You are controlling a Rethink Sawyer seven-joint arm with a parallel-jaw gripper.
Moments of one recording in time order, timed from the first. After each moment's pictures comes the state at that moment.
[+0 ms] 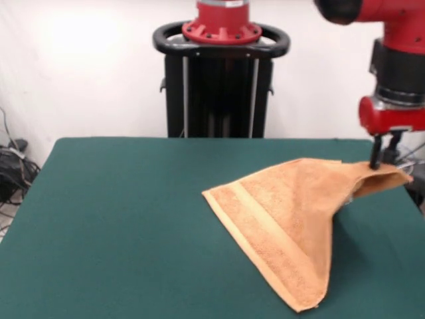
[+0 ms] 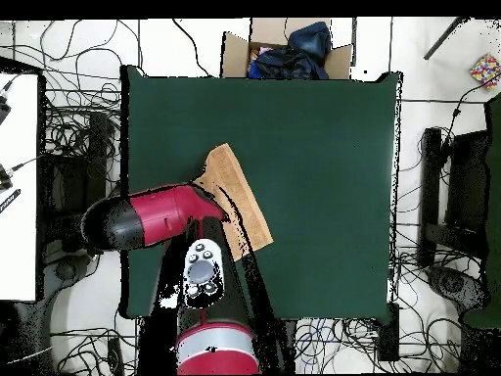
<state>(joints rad) 0.05 -0.71 0.14 1.70 -0.18 0.52 1.89</state>
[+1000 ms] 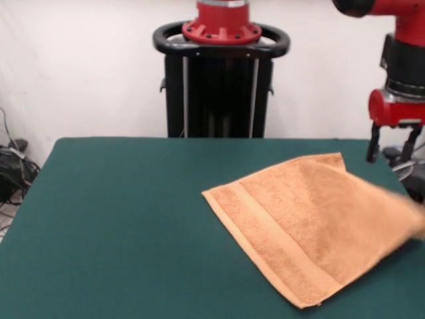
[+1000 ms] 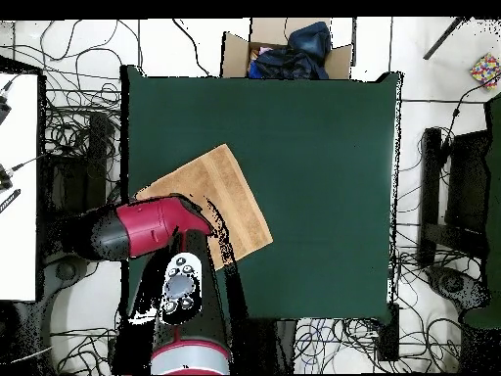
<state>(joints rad) 0.13 -0.72 0.06 1.72 -0.11 0.49 1.89</state>
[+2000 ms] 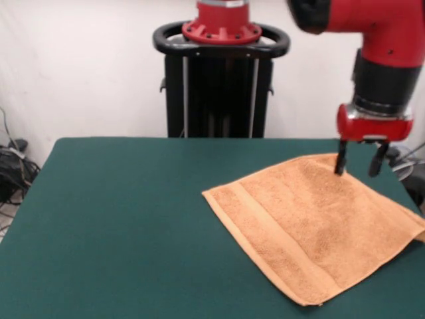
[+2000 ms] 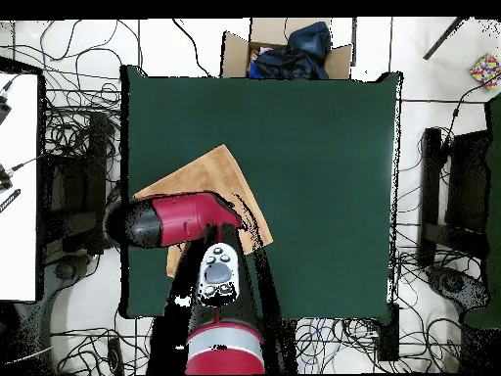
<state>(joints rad) 0.04 -0.66 0.05 1.72 -0.10 0.48 1.89</state>
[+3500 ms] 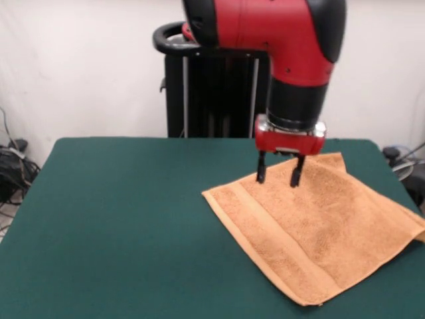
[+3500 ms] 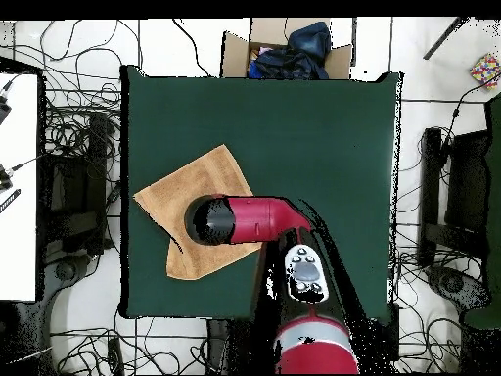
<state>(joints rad) -0.19 -0.67 0.08 1.78 -0.18 0.46 1.89</state>
